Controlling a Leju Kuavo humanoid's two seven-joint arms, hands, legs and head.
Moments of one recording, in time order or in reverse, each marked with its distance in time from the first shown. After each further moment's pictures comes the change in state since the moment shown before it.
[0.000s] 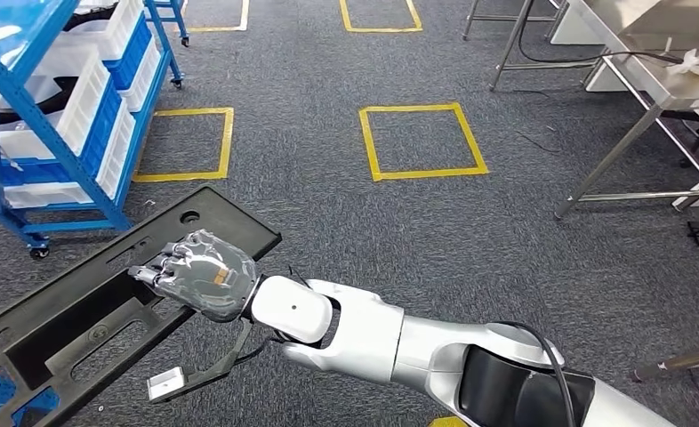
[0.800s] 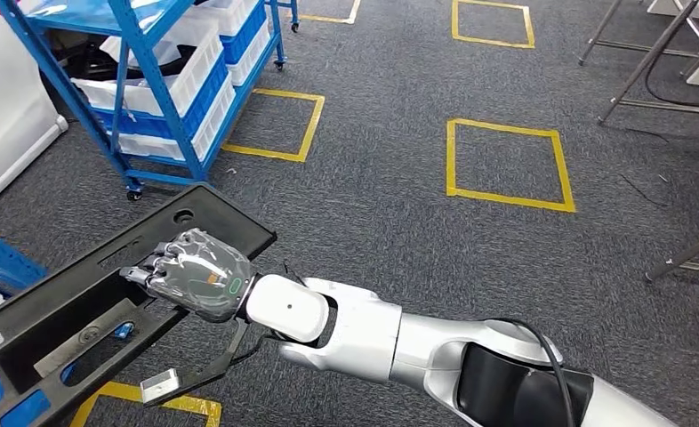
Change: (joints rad) left arm 0.001 -0.004 -0.001 0.000 0.011 -0.007 0.000; right arm -0.012 0.006 0.004 -0.014 -0.008 0.017 -0.002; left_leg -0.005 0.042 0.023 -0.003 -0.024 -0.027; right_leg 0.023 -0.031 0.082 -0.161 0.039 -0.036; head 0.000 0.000
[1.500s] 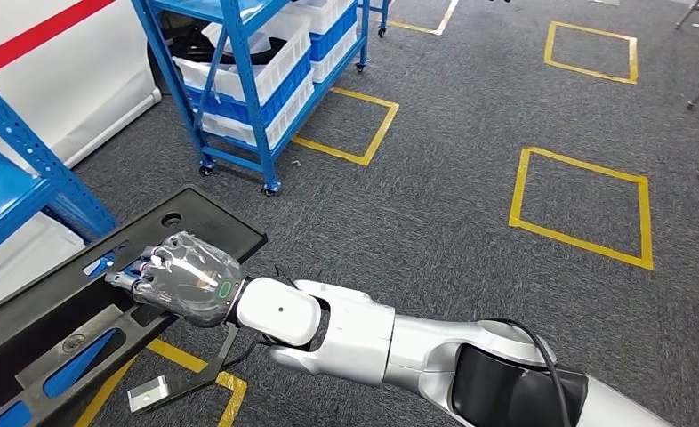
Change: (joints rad) left arm 0.007 0.003 -0.006 0.000 0.012 -0.003 0.001; right arm -0.004 0.026 0.005 0.000 -0.004 0.011 -0.003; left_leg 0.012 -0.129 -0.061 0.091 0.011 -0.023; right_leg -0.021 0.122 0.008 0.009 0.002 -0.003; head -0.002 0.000
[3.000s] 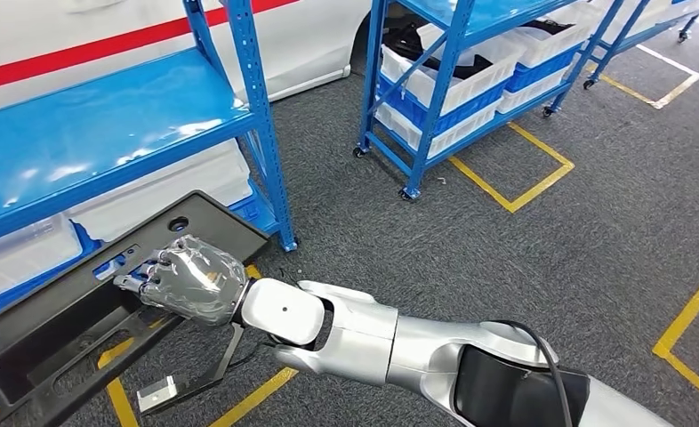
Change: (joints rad) left arm -0.008 -0.006 -0.017 0.000 0.002 -0.019 0.001; right arm 0.004 -0.014 0.001 0.010 -0.012 0.008 -0.024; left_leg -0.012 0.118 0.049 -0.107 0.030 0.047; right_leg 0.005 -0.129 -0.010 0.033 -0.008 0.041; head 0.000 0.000
